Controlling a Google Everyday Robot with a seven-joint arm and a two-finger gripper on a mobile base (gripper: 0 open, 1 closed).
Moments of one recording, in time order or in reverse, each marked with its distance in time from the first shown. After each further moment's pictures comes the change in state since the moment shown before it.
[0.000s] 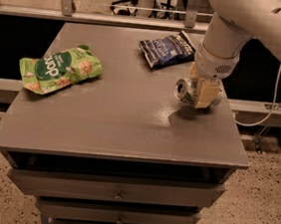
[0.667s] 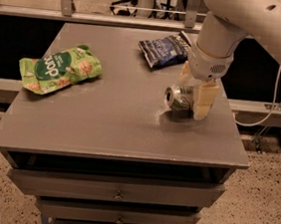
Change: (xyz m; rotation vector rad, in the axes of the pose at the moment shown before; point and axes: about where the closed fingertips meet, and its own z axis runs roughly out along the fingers) arm -0.021 0.008 0.000 -0.048 -0.040 -0.056
